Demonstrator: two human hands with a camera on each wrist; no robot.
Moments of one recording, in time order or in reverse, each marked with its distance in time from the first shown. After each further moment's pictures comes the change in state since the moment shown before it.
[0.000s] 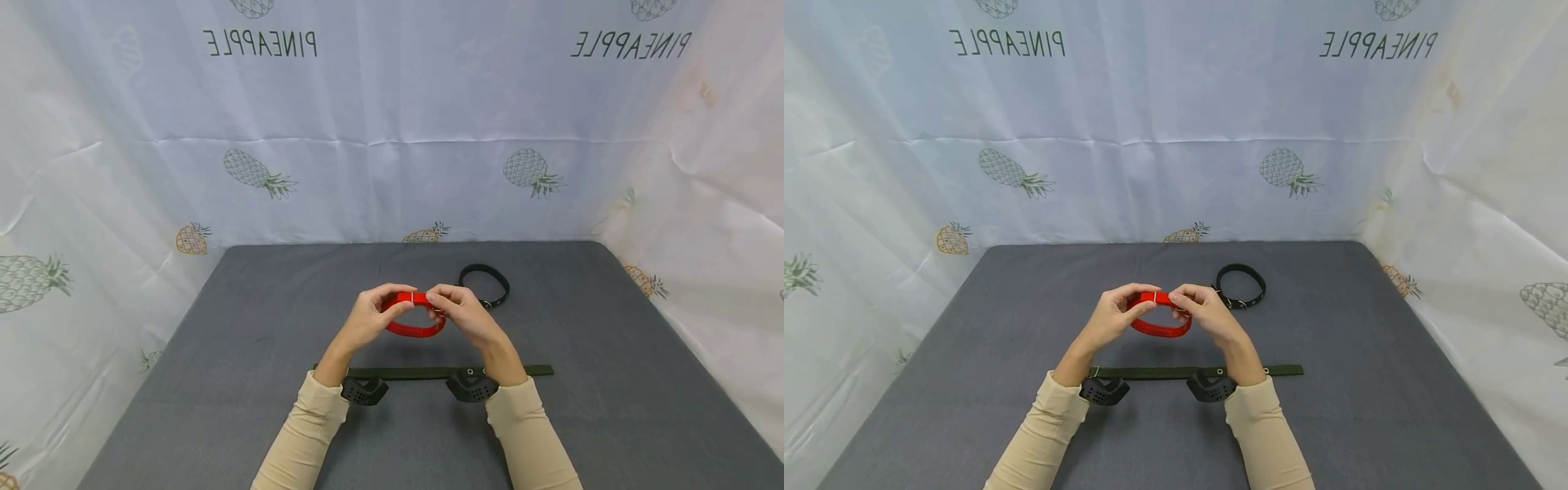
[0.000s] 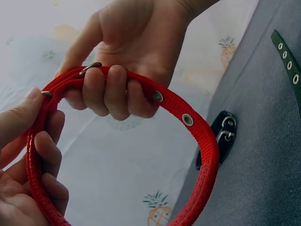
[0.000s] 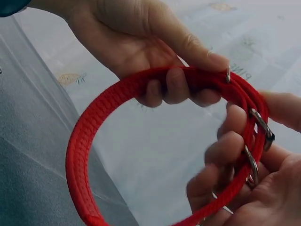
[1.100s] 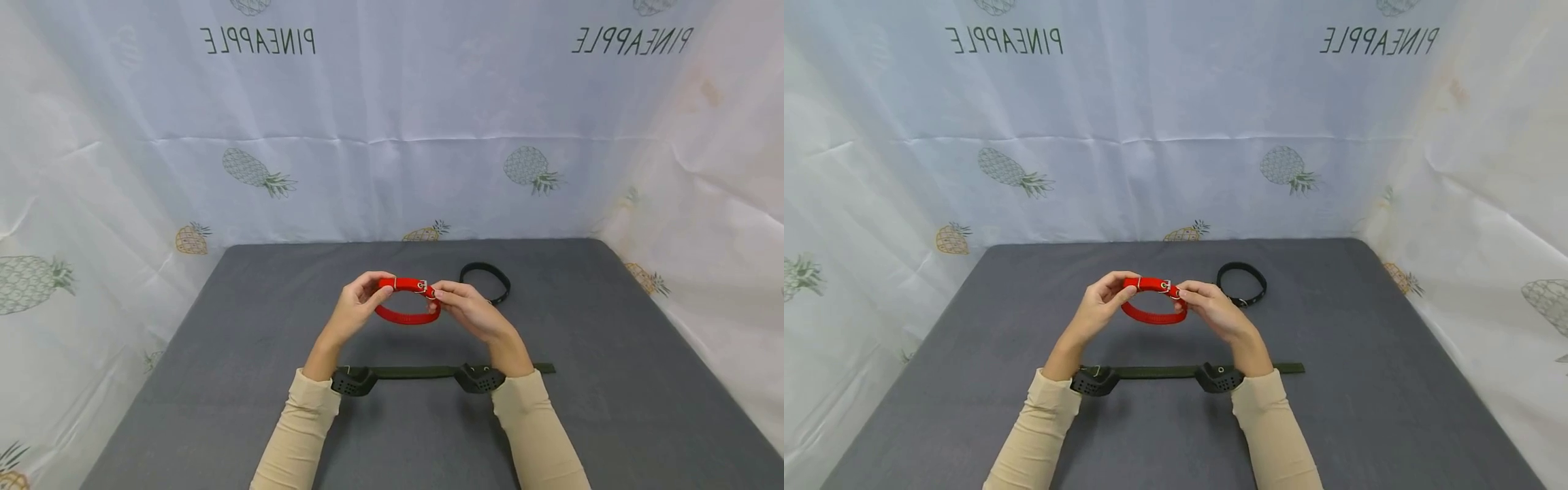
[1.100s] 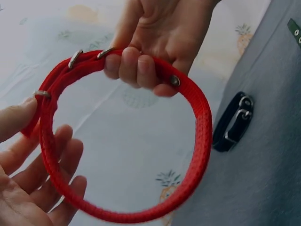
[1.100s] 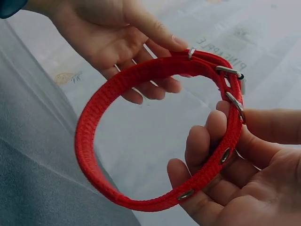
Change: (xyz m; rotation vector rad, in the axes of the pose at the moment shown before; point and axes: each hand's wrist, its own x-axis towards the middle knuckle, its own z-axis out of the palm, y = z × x) left_hand 0.000 -0.007 -0.024 -0.070 0.074 -0.022; right_hand 0.003 0.002 -0.013 0.099 -0.088 0.016
